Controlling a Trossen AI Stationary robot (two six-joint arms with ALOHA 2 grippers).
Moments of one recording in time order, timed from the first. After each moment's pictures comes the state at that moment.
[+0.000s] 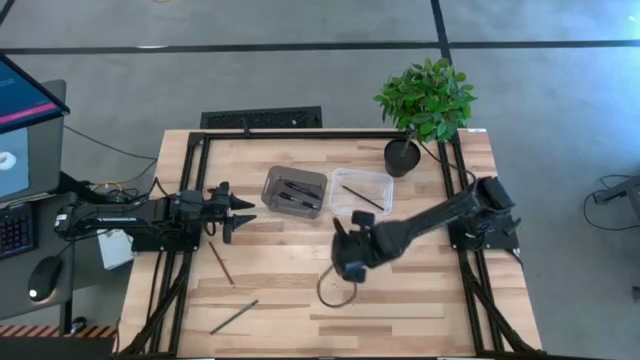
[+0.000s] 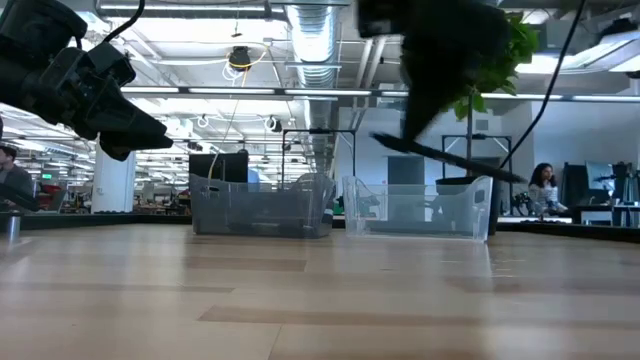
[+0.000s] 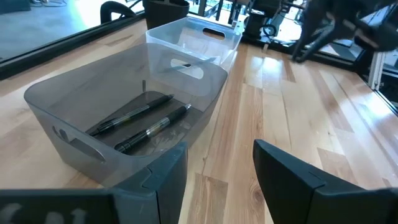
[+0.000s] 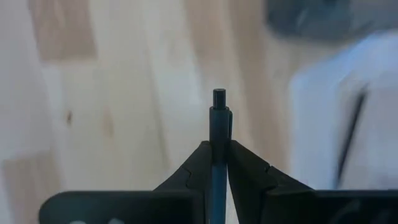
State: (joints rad) left arm 0.09 0.26 0.05 -0.08 -0.07 -0.24; right arm 0.36 1.85 1.43 -0.93 0.37 0.40
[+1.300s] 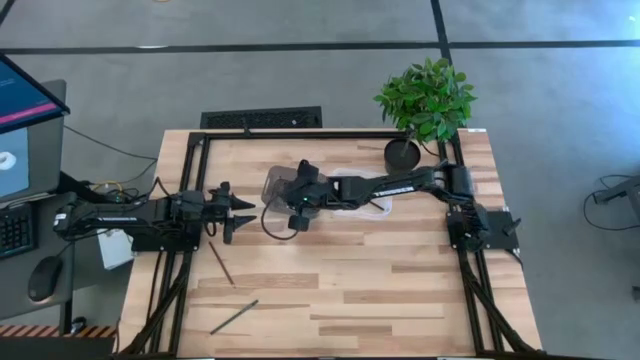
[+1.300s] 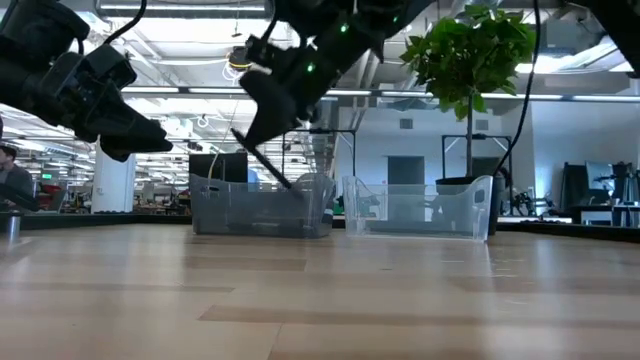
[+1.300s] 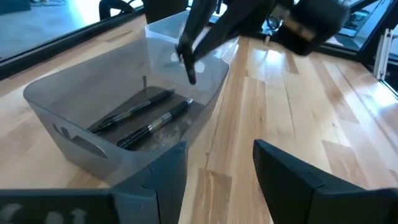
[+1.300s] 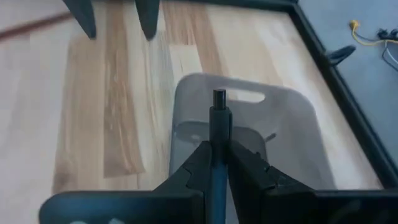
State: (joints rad) left arm 0.09 0.28 0.05 -0.08 -0.07 -0.21; right arm -0.02 2.08 1.61 -0.24 0.26 -0.13
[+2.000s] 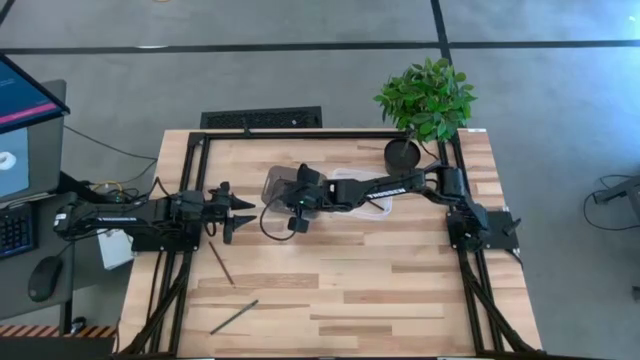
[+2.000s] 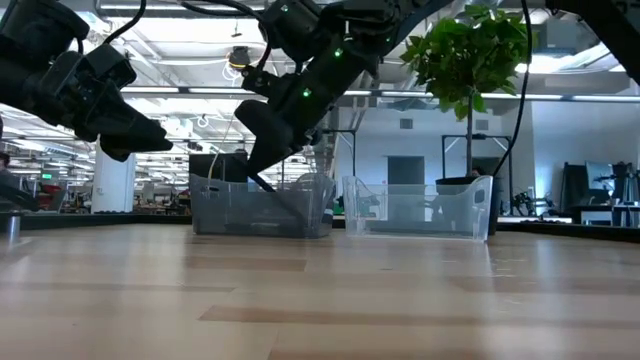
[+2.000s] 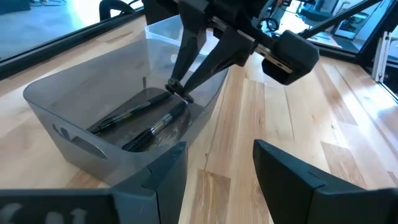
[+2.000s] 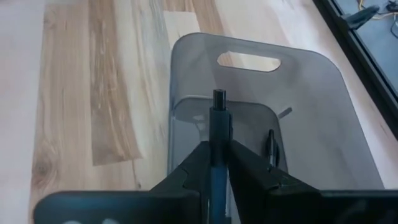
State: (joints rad) left arm 0.09 0.28 0.05 -0.08 -0.07 -0.22; right arm -0.04 2.15 1.61 -0.25 0.26 -0.08
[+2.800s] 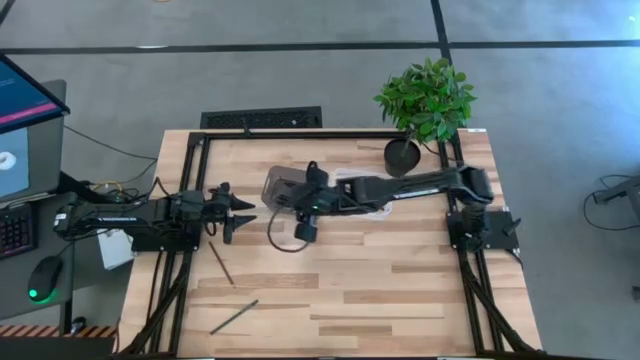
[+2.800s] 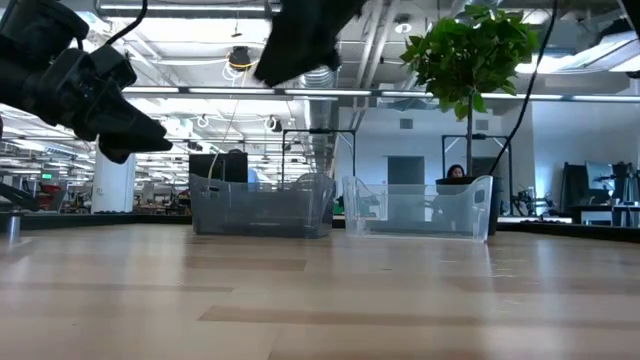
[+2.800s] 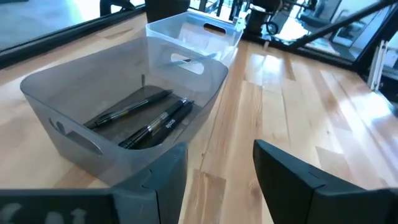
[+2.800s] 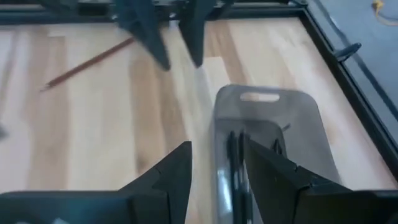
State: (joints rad) left arm 0.09 0.27 0.05 -0.07 -0.07 -0.27; right arm 0.07 1.95 1.71 -0.52 0.26 0.04
